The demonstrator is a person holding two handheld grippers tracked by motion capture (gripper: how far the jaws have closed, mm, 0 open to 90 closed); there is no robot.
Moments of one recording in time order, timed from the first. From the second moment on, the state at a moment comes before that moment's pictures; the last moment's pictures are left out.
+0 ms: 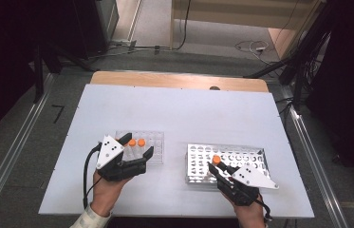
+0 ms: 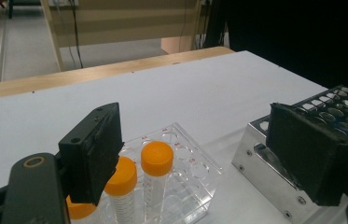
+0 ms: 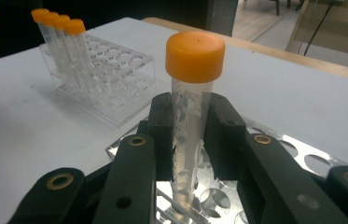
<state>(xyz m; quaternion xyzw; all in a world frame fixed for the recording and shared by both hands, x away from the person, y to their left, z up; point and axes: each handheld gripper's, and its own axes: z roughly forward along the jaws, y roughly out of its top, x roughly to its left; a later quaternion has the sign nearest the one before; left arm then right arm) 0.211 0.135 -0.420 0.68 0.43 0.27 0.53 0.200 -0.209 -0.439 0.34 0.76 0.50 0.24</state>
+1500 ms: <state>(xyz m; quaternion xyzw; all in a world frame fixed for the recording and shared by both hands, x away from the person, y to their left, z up) 0.199 0.120 -0.414 0.69 0.39 0.25 0.55 0.220 -0.105 -0.433 0.26 0.80 0.51 0.19</state>
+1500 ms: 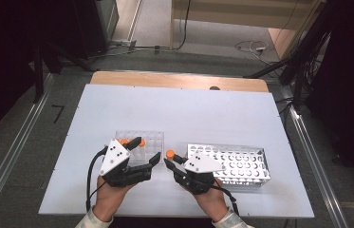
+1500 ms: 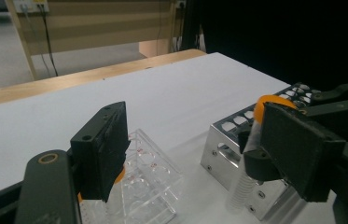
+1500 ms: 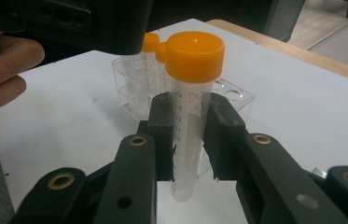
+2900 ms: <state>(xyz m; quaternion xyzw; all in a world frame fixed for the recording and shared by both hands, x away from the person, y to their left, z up) 0.196 0.103 -0.422 0.73 0.34 0.21 0.55 0.217 -0.084 -0.438 0.25 0.81 0.51 0.17</state>
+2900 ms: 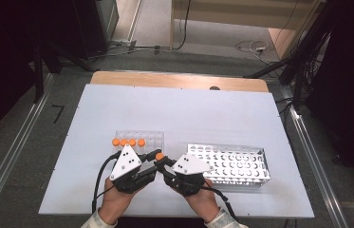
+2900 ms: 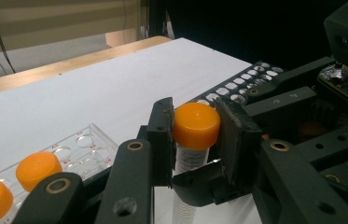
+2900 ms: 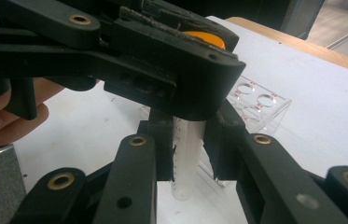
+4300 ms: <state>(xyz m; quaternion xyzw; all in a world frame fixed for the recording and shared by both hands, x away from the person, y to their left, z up) 0.195 0.107 -0.419 0.72 0.35 0.21 0.56 0.218 -0.092 -0.432 0.26 0.81 0.50 0.15</state>
